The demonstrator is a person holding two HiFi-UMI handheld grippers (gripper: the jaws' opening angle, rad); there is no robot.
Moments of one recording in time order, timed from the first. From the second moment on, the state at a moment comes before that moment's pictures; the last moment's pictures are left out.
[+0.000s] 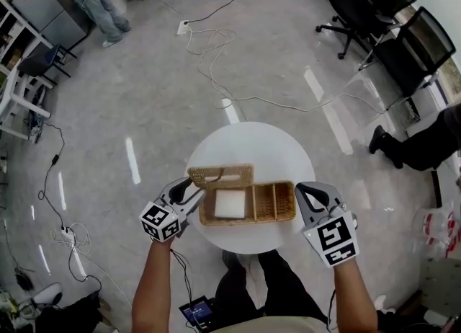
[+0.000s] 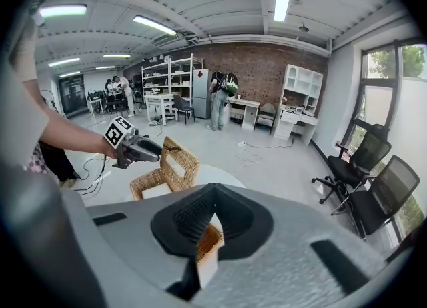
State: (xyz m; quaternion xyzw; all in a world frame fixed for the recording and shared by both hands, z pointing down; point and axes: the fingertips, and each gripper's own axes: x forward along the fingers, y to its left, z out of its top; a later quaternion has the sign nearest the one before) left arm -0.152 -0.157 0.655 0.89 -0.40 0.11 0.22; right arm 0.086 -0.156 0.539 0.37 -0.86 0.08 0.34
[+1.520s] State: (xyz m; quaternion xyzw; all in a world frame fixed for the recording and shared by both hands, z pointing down) left arm -0.138 -0.037 0.640 0.89 -0.32 0.29 0.17; right arm 0.072 -0.109 0.466 0.38 -0.87 0.06 0.33
